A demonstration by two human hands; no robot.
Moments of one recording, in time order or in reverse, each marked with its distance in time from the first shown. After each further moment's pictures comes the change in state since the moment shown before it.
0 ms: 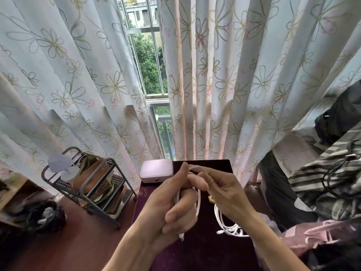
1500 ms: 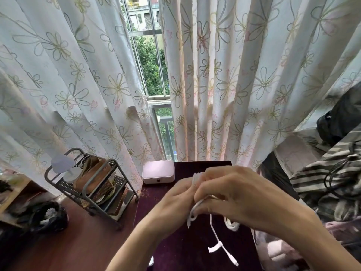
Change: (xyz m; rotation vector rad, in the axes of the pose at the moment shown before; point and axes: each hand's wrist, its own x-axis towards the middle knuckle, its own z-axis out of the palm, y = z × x) left_hand 0.010 -0.008 -0.019 0.891 0.257 -0.031; right_hand -0.011 -0.122 -0.014 -0.825 -0.454 -0.180
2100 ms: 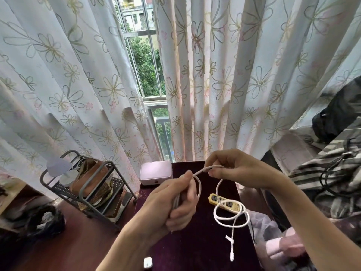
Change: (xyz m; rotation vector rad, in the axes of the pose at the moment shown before) left_hand -0.001 0.000 -0.012 -0.598 -0.272 -0.021; right_hand 0.022 0.109 0.005 0.498 -0.016 0.158
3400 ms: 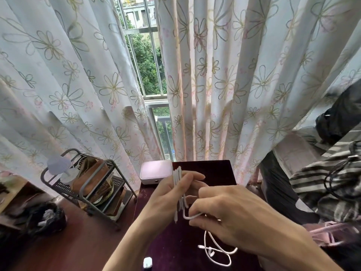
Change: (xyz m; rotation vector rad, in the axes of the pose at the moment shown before) left_hand 0.015 -0.014 -0.021 0.437 0.356 0.162; right_hand -0.039 -0.071 0.065 -0.671 0.044 -0.192
